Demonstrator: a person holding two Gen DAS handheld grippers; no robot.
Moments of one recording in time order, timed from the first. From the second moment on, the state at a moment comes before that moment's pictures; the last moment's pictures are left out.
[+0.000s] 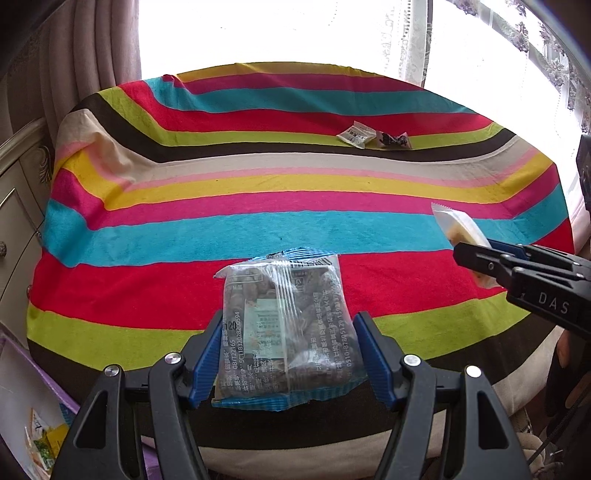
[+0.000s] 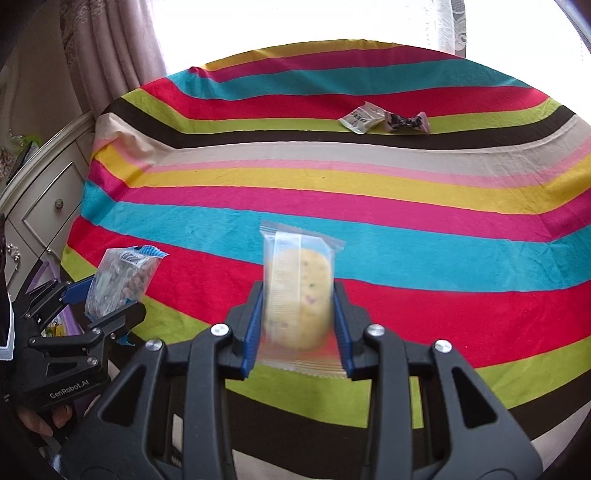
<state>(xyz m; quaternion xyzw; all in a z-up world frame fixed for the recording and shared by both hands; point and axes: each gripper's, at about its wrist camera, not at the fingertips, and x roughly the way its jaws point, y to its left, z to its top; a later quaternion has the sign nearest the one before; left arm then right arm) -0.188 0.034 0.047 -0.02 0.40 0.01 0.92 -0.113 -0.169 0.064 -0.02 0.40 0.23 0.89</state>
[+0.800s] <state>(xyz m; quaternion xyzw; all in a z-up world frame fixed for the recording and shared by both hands) -0.300 0.148 0.078 -0.10 0.35 0.09 0.93 -0.208 -0.030 0.085 -0.15 0.37 0.42 0.82</state>
